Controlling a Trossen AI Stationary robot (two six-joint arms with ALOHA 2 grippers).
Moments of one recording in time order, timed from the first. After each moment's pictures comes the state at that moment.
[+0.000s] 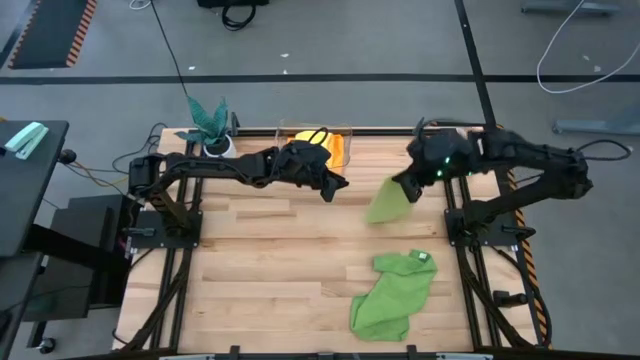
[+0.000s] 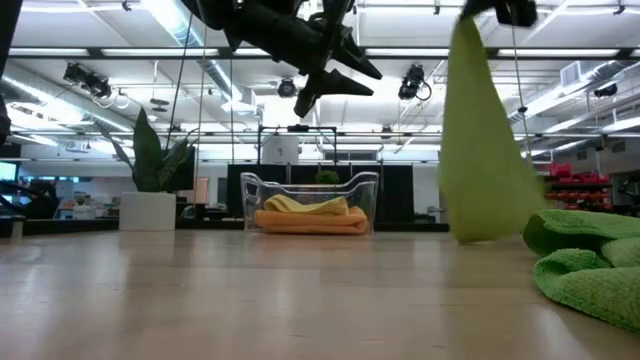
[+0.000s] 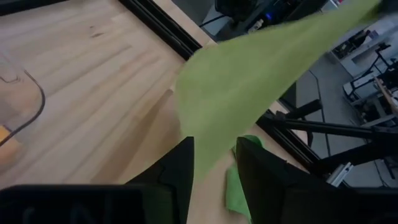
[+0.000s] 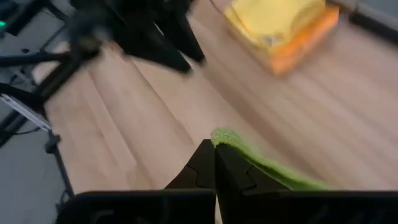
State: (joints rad) left arm 0.19 1.69 1.23 0.05 0.12 -0.63; right arm -0.03 1.08 1.37 -1.11 0.13 0.70
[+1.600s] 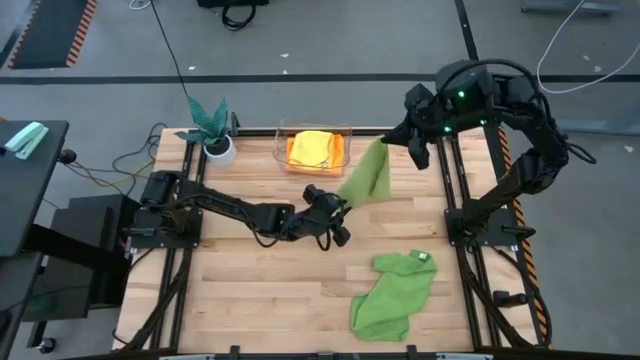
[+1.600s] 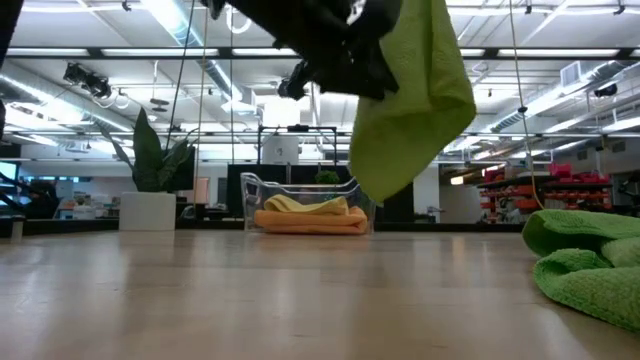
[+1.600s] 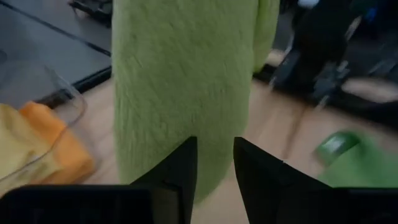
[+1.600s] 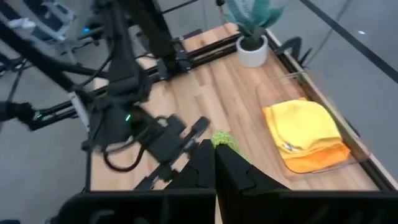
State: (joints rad) left arm -0.18 1.83 1.23 0.15 -0.69 -0.39; right arm -0.19 1.48 2.26 -1.39 -0.10 0.24
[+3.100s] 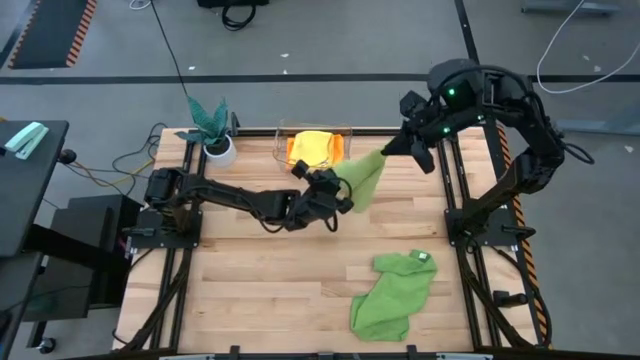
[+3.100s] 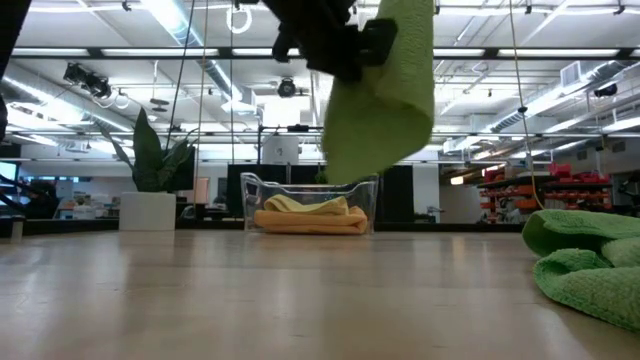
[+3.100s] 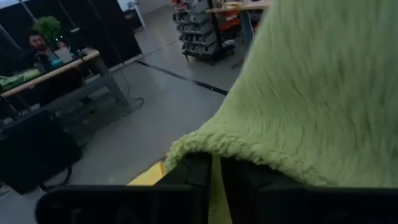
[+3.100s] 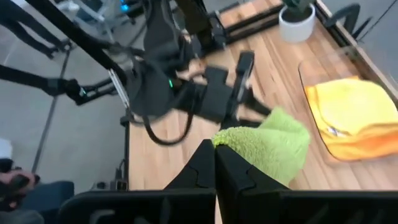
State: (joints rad) left arm -0.11 1.85 1.37 0.06 -1.08 -0.11; right arm -0.22 1.50 2.26 -1.44 -0.31 0.23
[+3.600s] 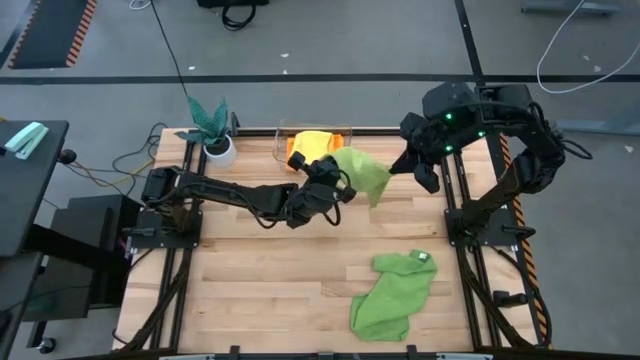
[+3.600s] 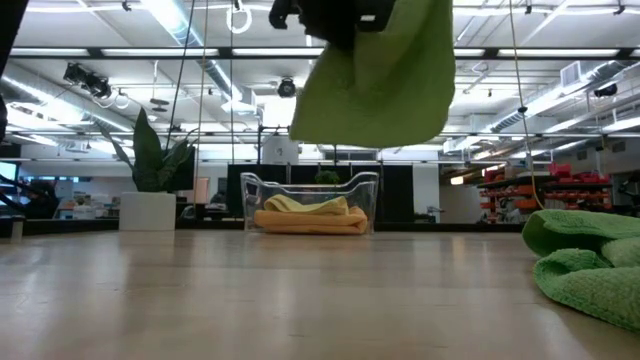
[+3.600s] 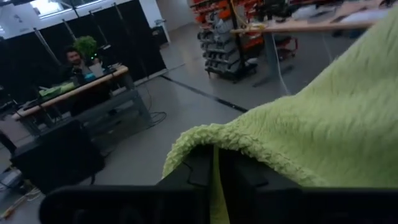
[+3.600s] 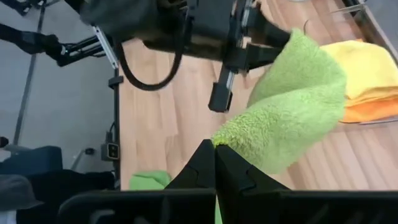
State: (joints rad) left arm -0.11 1.82 1.47 0.06 -1.20 -0.01; right arm -0.08 1.50 2.25 -1.57 -0.19 0.26
